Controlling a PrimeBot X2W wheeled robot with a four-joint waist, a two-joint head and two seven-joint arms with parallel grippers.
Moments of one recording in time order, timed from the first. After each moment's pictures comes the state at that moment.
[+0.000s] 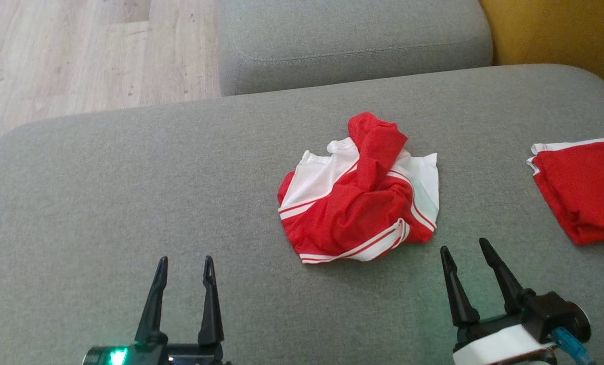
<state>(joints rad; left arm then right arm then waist) 0.18 0.05 -0.27 -0.03 -0.11 0.17 -0.25 0.12 -0.07 0.13 0.16 0.11 0.13 -0.26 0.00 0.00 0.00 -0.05</state>
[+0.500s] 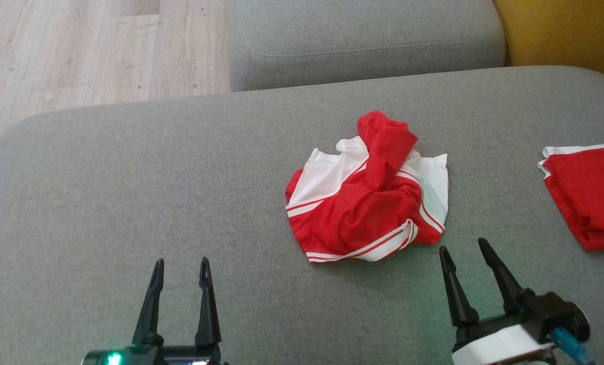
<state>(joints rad) 0.19 0.05 -0.27 -0.04 -0.13 0.18 -0.25 0.12 -0.07 0.14 0.16 0.10 0.13 -0.26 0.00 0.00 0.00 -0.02</state>
